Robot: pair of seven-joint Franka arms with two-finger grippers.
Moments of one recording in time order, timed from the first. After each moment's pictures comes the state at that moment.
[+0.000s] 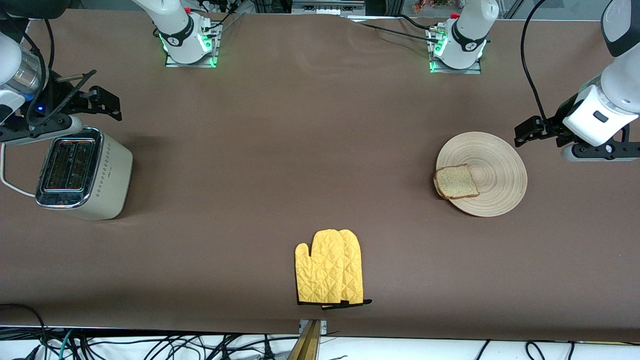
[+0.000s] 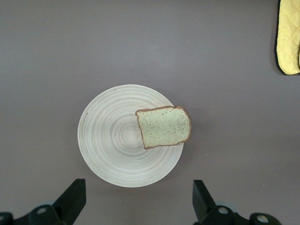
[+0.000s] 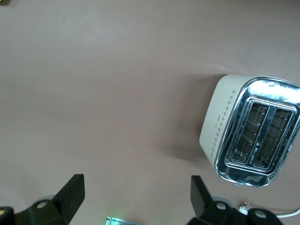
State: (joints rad) left arm 0.01 0.06 -0.08 -1.64 0.00 1.65 -0.11; right arm 0.17 0.06 -0.07 -1.56 0.00 1.52 -0.13
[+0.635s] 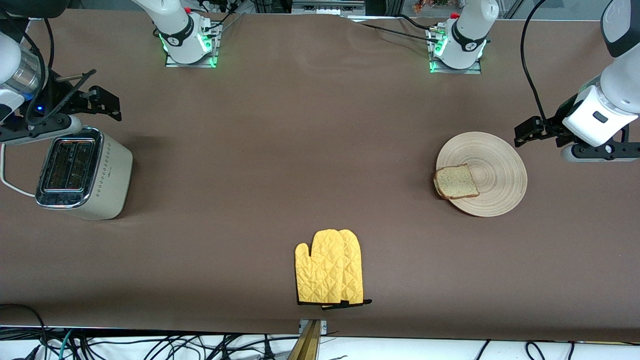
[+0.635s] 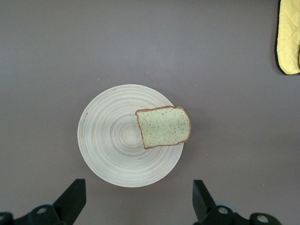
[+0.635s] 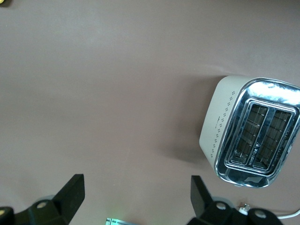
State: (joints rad) left arm 0.01 0.06 -0.08 -1.64 0.00 1.65 -0.11; right arm 0.17 0.06 -0.07 -1.56 0.00 1.52 -0.13
